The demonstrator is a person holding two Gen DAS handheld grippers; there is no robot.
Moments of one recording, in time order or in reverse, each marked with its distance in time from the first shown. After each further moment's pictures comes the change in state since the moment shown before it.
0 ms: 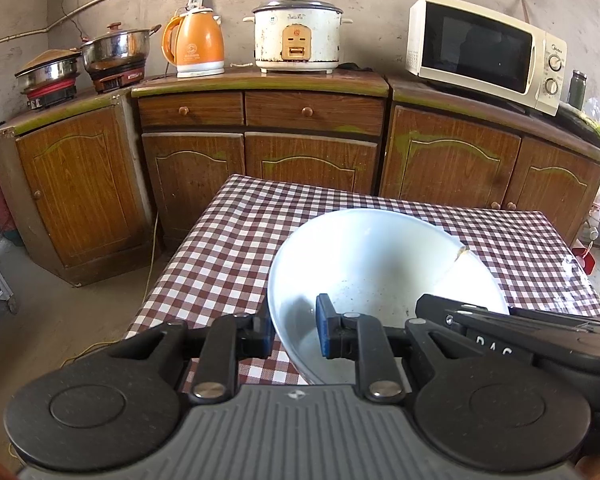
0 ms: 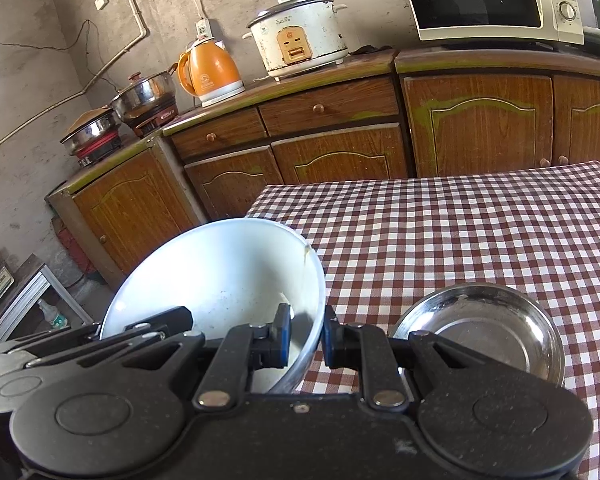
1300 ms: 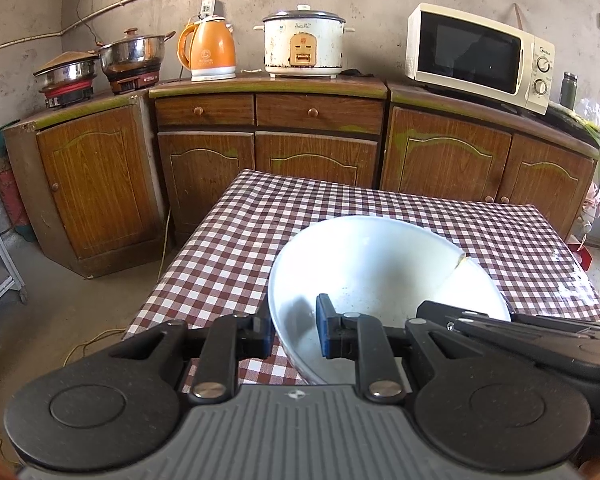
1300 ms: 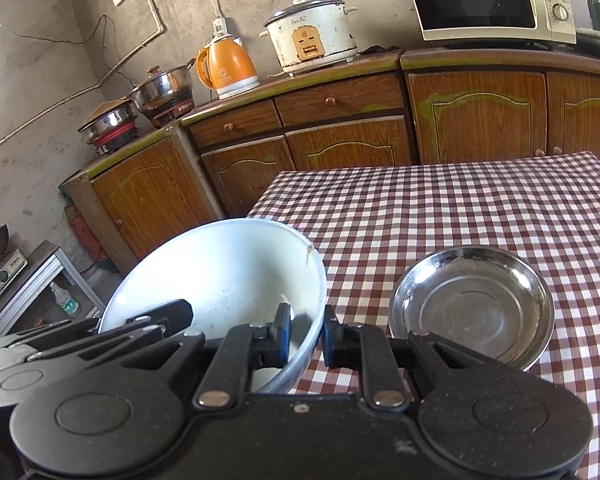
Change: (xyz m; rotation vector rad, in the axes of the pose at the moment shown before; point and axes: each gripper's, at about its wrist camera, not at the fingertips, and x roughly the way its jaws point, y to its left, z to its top) left arm -0.043 0.001 -0.040 -0.006 -0.028 0.009; right arm -0.051 0.014 -0.053 -0.018 -0.006 0.014
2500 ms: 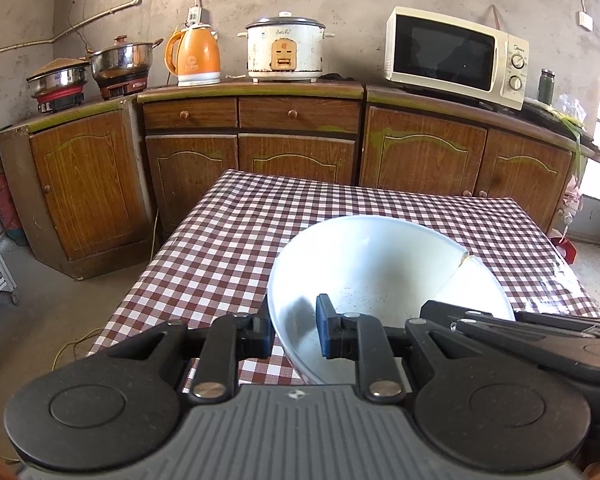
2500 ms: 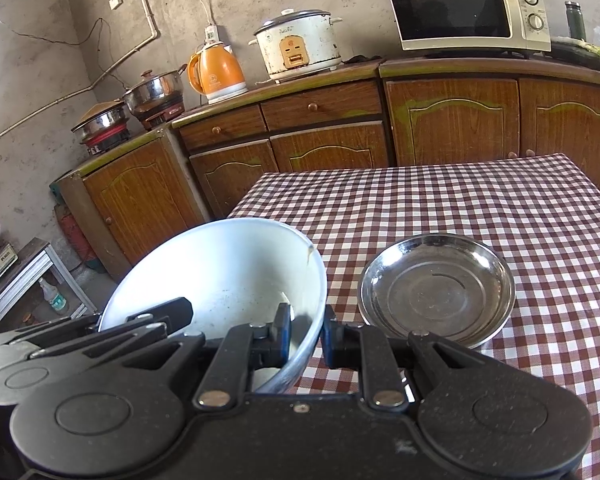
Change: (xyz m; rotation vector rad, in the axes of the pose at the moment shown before) left arm -0.025 -0.019 -0.029 0.021 -0.026 -0.036; right arm -0.041 -0.011 -0.033 -0.012 -0.033 -0.052
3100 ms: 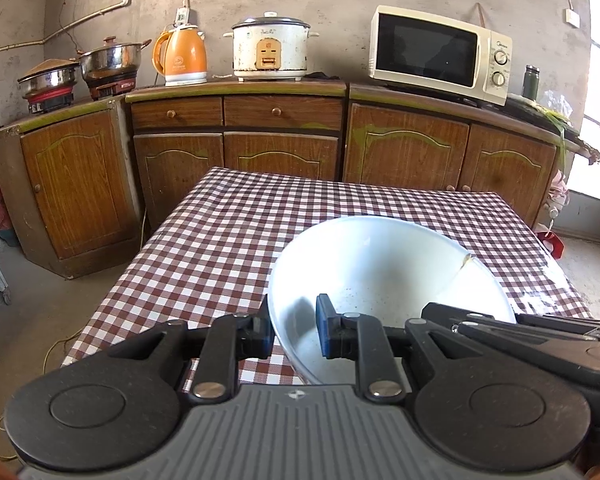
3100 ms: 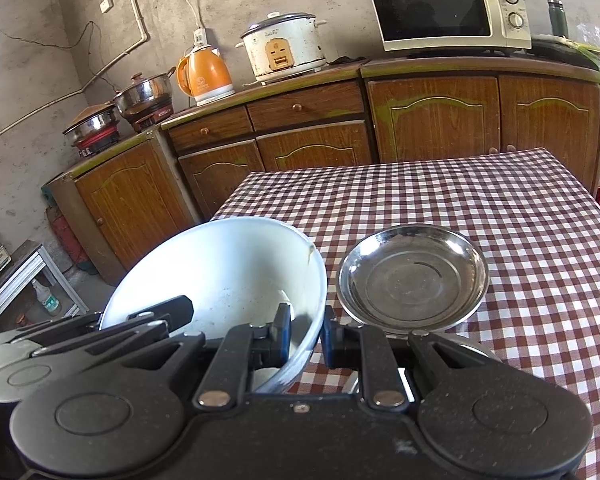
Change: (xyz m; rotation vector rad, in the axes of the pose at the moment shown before) left arm -0.010 -0.015 -0.012 0.011 -0.001 -0.034; right arm -0.023 -0.016 -0.014 0.013 -0.006 -0.031
